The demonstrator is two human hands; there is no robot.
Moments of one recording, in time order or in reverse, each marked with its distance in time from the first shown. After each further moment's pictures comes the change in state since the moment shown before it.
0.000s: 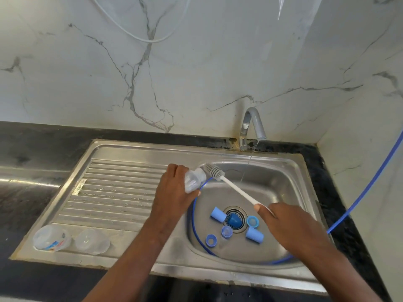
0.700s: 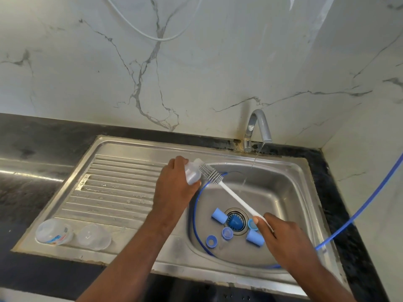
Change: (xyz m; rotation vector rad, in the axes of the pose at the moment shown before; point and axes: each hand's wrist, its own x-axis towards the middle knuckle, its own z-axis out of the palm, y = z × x) left_hand 0.006 0.016 -0.016 0.007 0.044 -0.139; right_hand -0.006 0.013 0.043 0.086 0.136 -0.205
